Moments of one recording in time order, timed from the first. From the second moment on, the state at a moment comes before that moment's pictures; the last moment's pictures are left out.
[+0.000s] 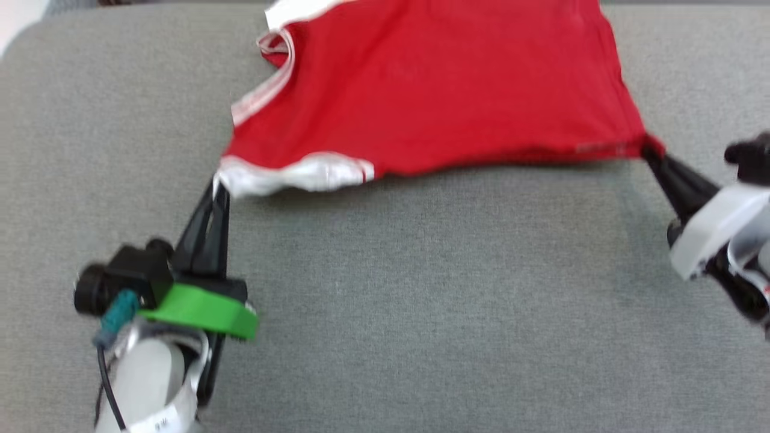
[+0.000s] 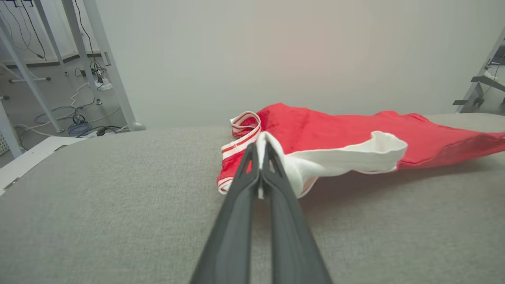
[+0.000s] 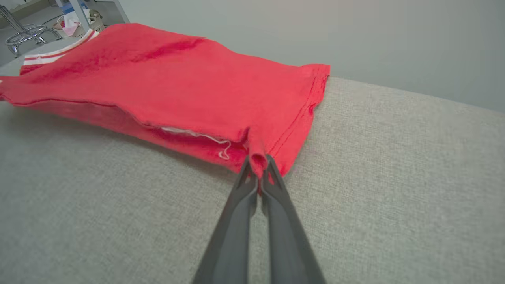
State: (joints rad) left arm -0.24 0.21 -0.08 0.10 -0.23 -0.13 -0.26; right arm -0.73 -0.68 0.85 0.51 0.95 0.13 -0.21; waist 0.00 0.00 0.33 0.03
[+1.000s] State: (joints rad) left arm 0.30 0.15 -0.13 0.23 -0.32 -0.13 -0.25; right arm -0.04 -0.71 0.69 0.36 0.98 0.13 -0.17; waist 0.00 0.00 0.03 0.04
